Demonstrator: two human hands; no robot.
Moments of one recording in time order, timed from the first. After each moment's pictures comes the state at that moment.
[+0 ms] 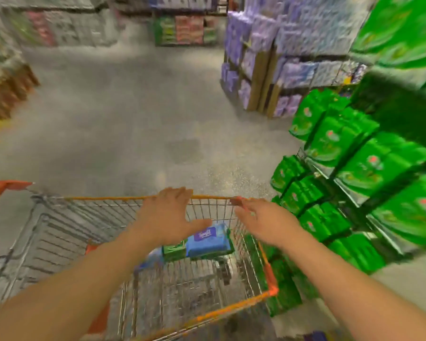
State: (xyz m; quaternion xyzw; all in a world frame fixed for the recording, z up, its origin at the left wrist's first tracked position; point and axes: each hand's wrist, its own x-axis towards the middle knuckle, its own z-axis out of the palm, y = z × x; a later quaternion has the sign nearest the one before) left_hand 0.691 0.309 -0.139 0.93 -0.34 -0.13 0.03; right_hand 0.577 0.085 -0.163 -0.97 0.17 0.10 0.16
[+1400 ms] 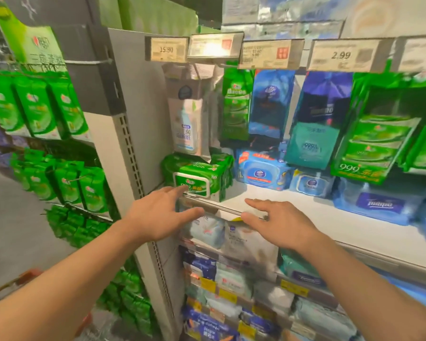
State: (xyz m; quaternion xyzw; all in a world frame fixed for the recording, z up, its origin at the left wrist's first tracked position) left_hand 0.247 0.063 0.002 0.70 -0.71 -0.06 0.08; right_hand -0.032 0.019 -0.028 -0.79 0.58 -0.13 0.16
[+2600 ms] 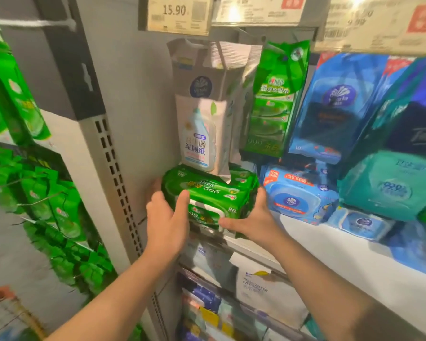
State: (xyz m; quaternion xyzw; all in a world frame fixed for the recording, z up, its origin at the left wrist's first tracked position) left_hand 0.249 -0.063 -0.055 0.72 -0.42 -0.16 0.52; right_hand 0.065 -0.153 -0.094 -0.67 0.53 -0.31 0.42
